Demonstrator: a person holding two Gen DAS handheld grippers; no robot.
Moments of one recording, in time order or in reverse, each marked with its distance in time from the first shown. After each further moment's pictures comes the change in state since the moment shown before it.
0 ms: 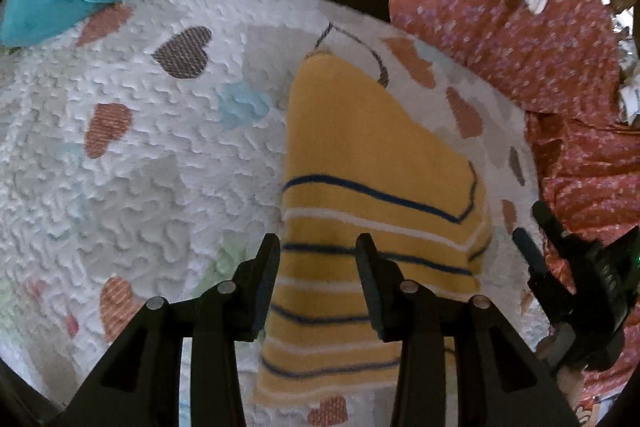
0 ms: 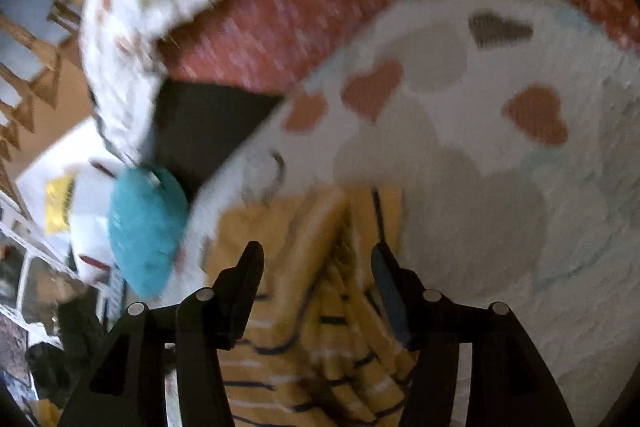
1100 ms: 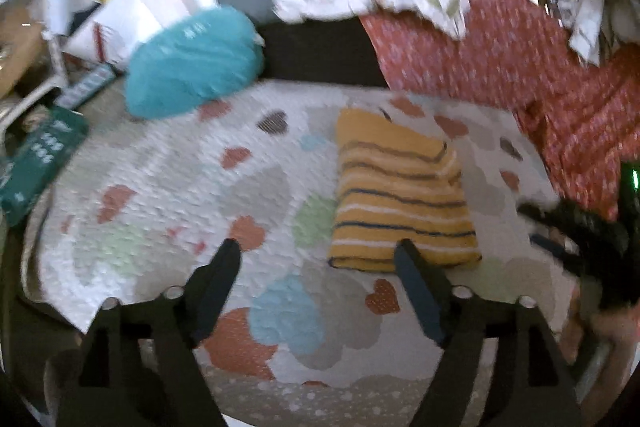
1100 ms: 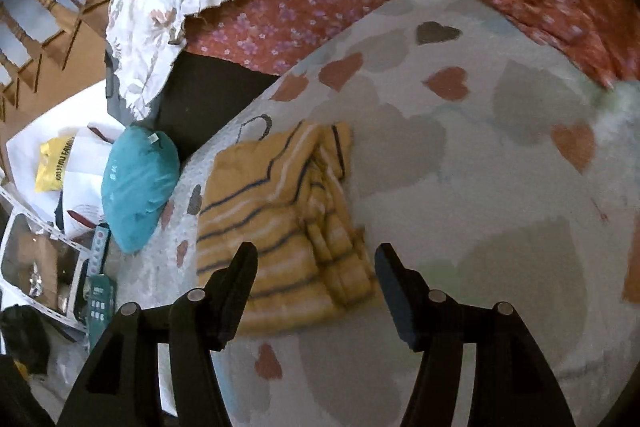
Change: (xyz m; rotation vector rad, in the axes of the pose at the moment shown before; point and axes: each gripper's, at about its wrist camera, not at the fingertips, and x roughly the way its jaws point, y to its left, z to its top) left arm -0.159 -0.033 -0.186 0.157 -0.454 0.280; right arm -0.115 0.003 -0.086 -0.071 0.019 -0.123
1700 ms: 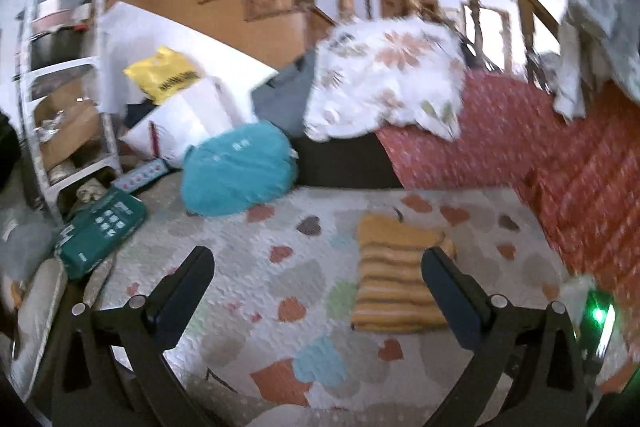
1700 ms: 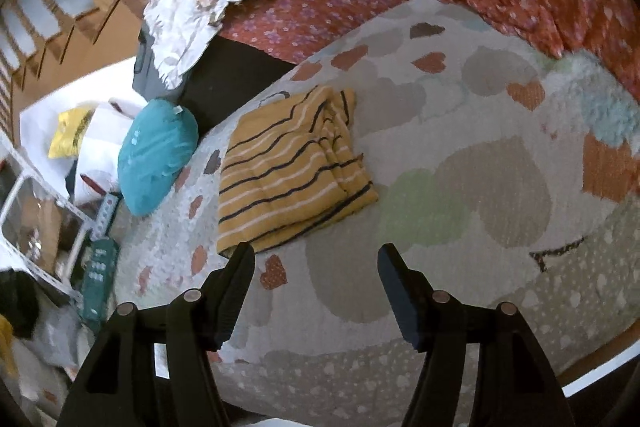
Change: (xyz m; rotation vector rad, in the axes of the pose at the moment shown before) left arm -0.117 -0.016 0.020 0.071 -0.287 0.102; right arm -0.063 0.014 -0.093 -0.105 -0.051 -0.021
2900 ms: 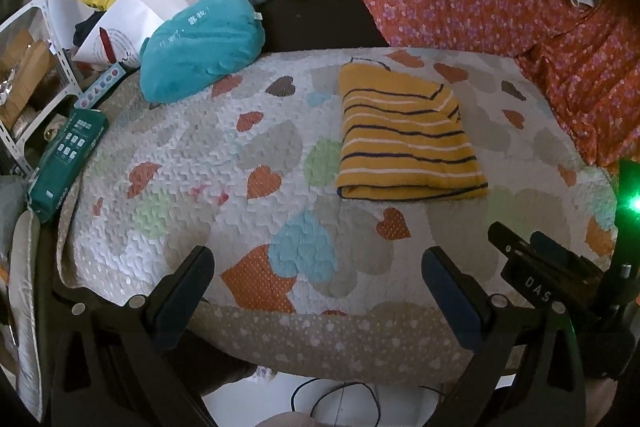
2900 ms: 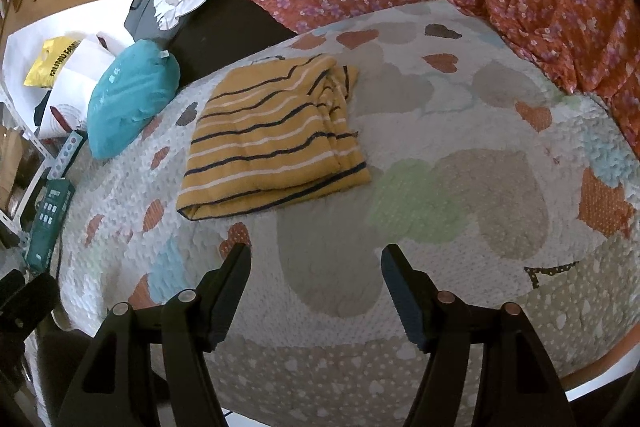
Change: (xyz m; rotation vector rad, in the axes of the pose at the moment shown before) left arm 0.076 -0.019 -0.084 0.075 0.431 -0.051; right arm 0.032 0.024 -0.022 -0.173 0.064 -0.152
